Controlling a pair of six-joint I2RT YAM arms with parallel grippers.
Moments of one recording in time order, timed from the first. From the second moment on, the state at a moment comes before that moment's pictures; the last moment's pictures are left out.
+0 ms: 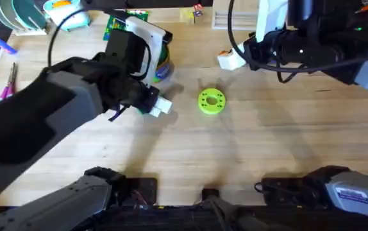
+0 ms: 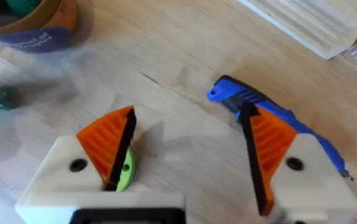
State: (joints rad) left arm -0.29 1.24 0.72 -0.65 -0.06 0.16; right arm 0.34 1.35 0.92 -0.30 -0.10 -0.15
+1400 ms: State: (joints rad) left arm -0.21 1.33 1.17 -0.60 0.00 0.21; right arm 0.34 0.99 0.92 -0.59 -0.10 -0.15
